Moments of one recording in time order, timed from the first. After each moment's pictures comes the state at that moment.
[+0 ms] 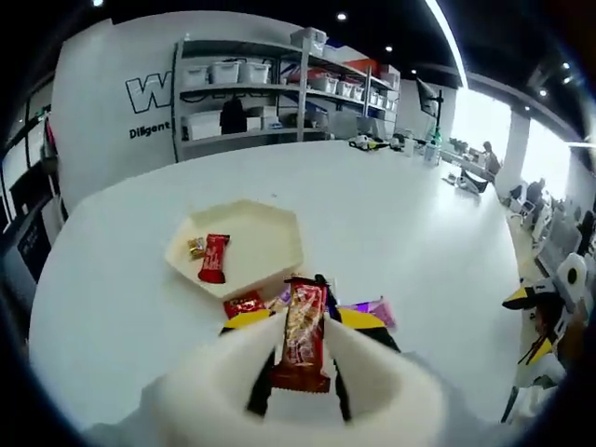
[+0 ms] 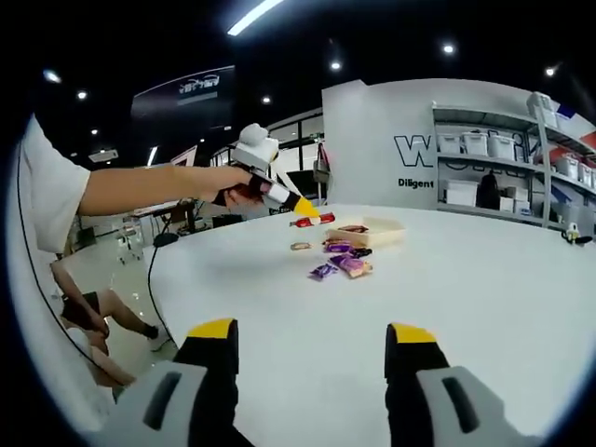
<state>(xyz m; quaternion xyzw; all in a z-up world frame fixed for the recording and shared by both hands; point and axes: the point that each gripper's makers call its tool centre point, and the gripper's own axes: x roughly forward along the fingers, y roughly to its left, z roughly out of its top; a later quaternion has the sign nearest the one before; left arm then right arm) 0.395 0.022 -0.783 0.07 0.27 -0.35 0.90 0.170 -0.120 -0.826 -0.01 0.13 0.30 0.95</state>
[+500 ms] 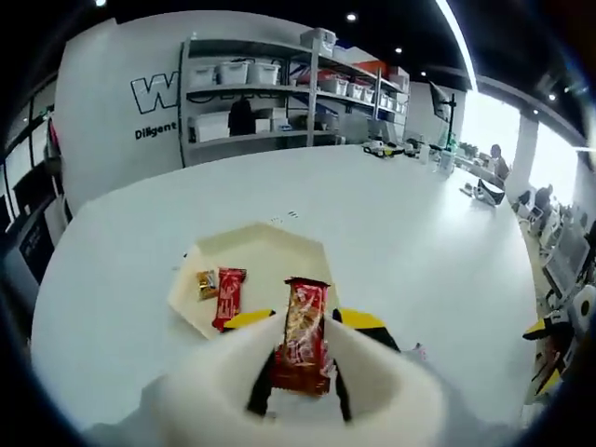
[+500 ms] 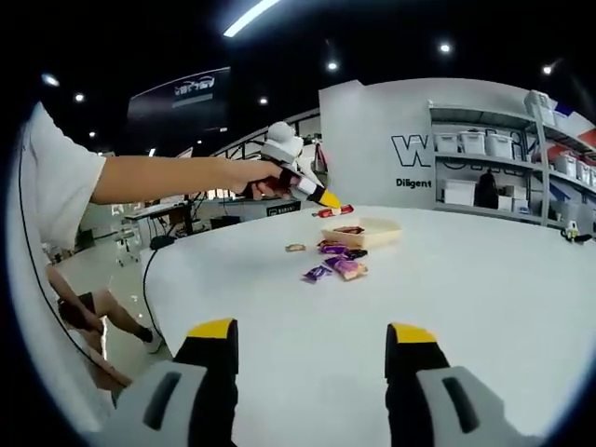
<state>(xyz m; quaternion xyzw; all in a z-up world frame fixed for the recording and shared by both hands) 0.465 0.003 -0.781 0.06 0.27 -0.33 0.90 0.179 -0.122 -0.825 -0.01 0.13 0.30 0.95</state>
